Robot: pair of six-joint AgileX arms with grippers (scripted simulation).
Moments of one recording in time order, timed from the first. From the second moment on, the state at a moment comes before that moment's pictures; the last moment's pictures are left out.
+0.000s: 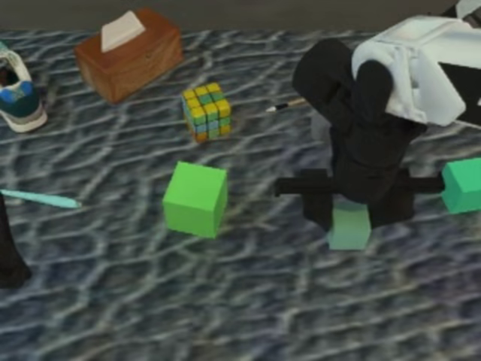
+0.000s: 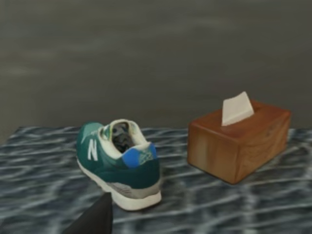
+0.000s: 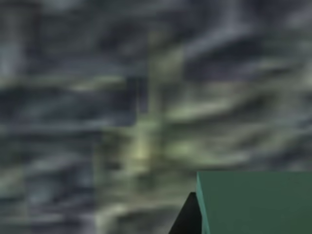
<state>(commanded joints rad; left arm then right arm) 0.00 0.00 0.00 0.00 0.00 0.00 0.62 1.91 1.44 -1.06 0.01 0.62</state>
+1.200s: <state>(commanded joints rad) 0.00 0.00 0.00 0.00 0.00 0.00 0.63 1.99 1.28 -0.82 0.02 0.63</state>
